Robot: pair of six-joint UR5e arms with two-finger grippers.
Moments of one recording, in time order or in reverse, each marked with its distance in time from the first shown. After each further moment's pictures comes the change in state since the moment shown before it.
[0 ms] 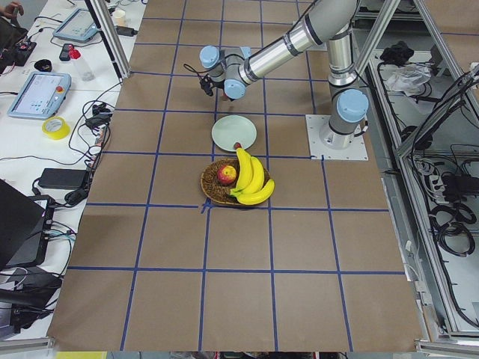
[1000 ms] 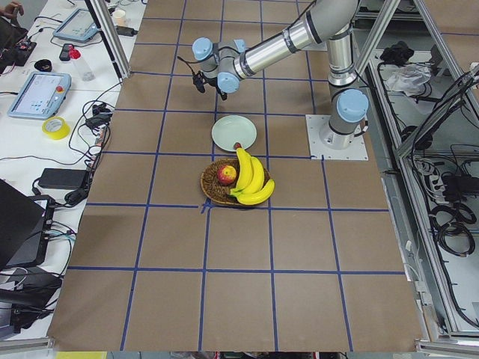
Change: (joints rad) left arm 0.029 0.072 0.137 -0.254 0.185 0.199; right arm 0.000 -0.002 0.001 0.002 0.000 -0.005
